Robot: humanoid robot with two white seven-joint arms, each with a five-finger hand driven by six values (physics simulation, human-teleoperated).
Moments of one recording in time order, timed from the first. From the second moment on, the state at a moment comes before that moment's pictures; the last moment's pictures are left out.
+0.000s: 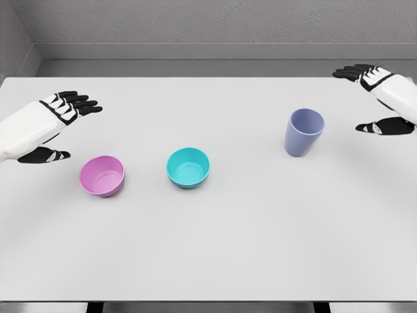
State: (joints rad) left arm -0.10 0.77 0.01 -1.71 -0.48 -0.61 -0.30; right arm -0.37 -0.98 0.39 -1.48 0.17 -0.61 0.08
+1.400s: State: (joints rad) left arm -0.48 1.13 -0.54 -1.75 -0.40 -0.61 -0.38; right arm -0.73 -0.94 0.66 -1.35 0.04 -0.61 0.58
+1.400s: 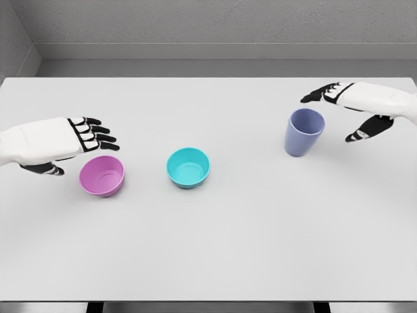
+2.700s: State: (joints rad) left arm -0.50 1.04 -0.69 -1.69 -0.46 -0.61 -0.38; right arm -0.81 -0.83 0.74 -1.21 -0.06 -0.61 0.61
